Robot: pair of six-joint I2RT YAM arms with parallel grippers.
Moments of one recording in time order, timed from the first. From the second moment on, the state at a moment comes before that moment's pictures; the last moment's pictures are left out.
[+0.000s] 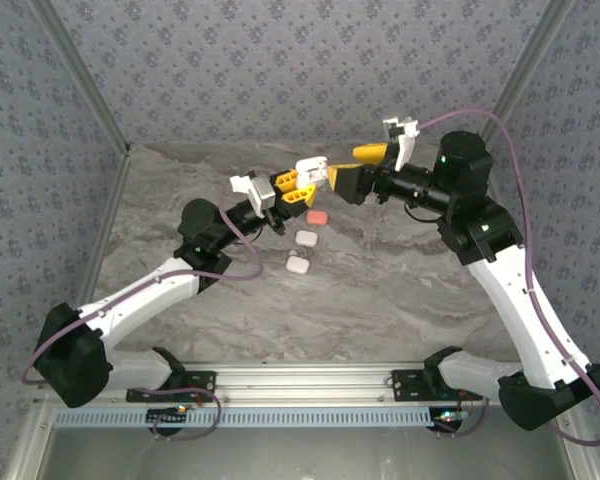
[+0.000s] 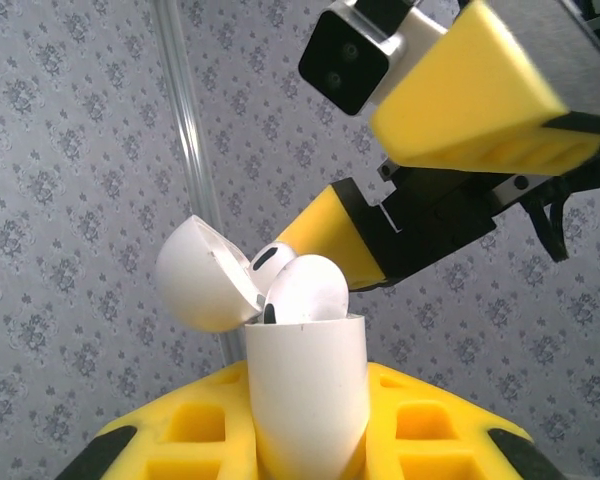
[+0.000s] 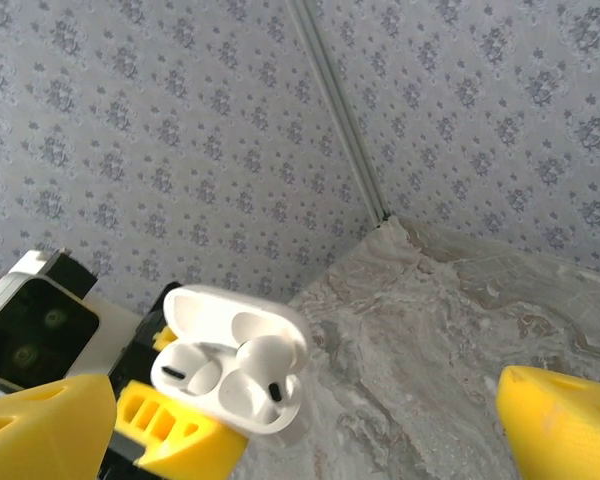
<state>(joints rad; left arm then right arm) -0.72 1.27 0.90 0.82 0.47 -0.02 0.43 1.15 1.48 -0.43 -0.56 0.33</state>
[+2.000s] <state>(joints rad) -0.72 1.27 0.90 0.83 0.47 -0.04 0.47 1.25 1.58 -0.58 -0.46 0.35</state>
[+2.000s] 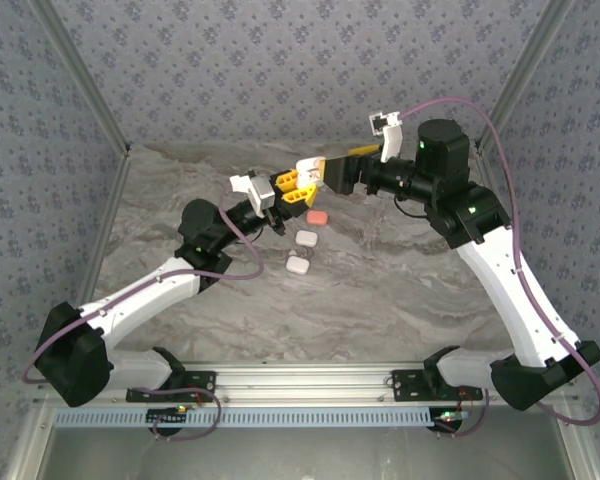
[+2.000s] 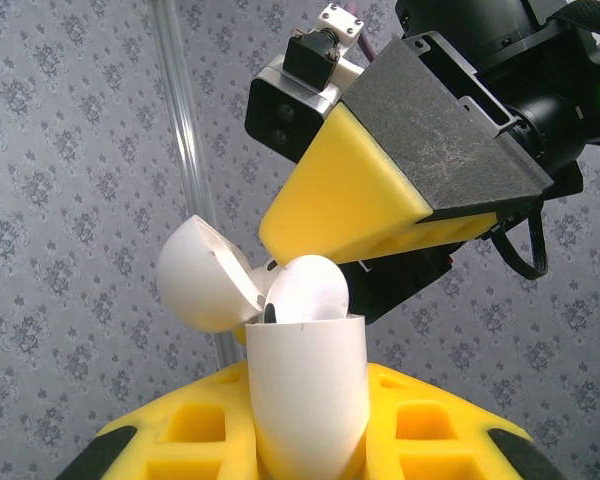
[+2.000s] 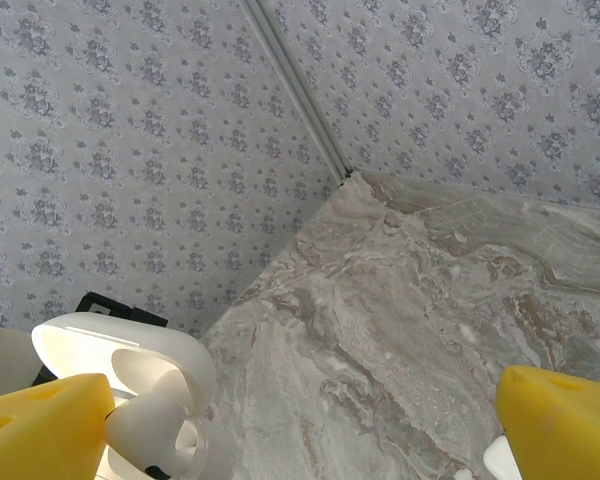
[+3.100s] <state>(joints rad) -0.72 1.27 0.90 0.83 0.46 -0.04 0.47 1.23 1.58 -0.59 -0.43 0.33</state>
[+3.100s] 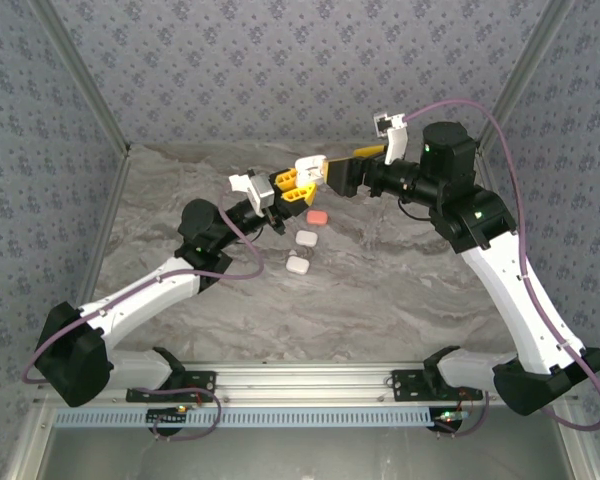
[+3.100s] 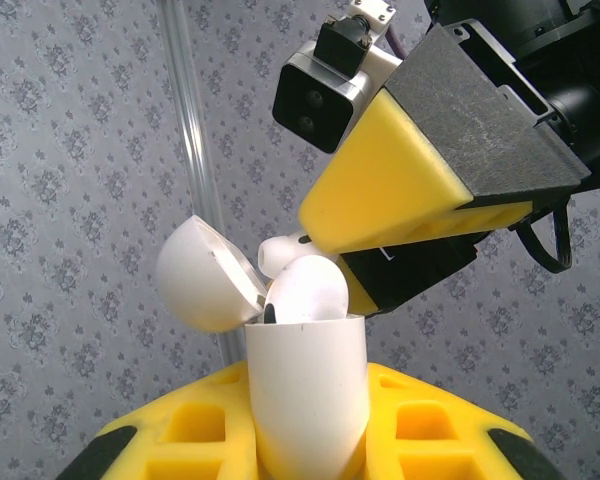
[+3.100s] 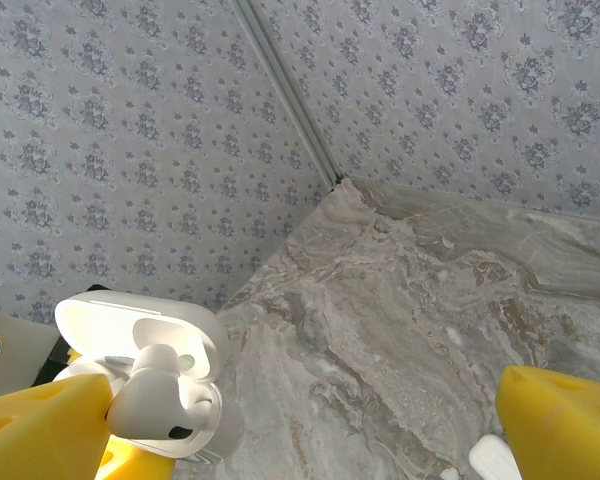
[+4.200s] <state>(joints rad) -0.72 1.27 0.90 0.83 0.46 -0.04 0.47 1.25 1.58 -0.59 -0.45 0.32</state>
